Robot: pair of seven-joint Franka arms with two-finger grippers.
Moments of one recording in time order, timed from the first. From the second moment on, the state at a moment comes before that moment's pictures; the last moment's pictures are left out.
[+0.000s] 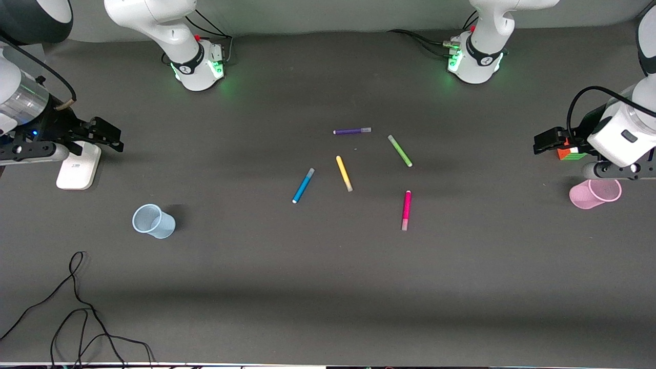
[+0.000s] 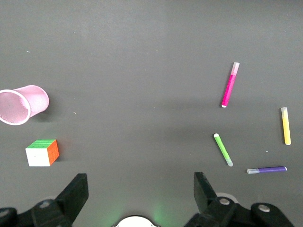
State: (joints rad) left arm -0.06 0.07 0.00 -1.59 -0.04 1.50 -0.08; right arm 0.21 -0.09 -0.15 -1.77 0.00 1.67 0.03
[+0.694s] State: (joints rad) left arm -0.13 0.07 -0.01 -1.59 -0.04 1.50 -0.15; right arm 0.23 -0.06 -0.13 -1.76 0.00 1.67 0.03
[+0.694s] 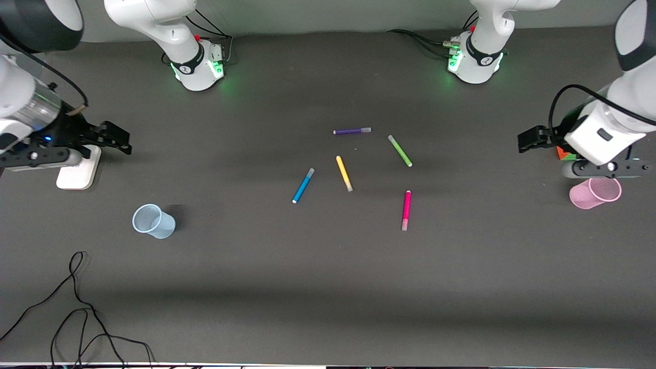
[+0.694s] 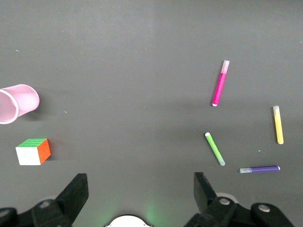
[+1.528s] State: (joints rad) left arm -0.11 0.08 0.01 -1.59 -0.04 1.50 -0.09; right arm 0.53 0.26 -0.12 -1.54 0.06 1.69 0.44
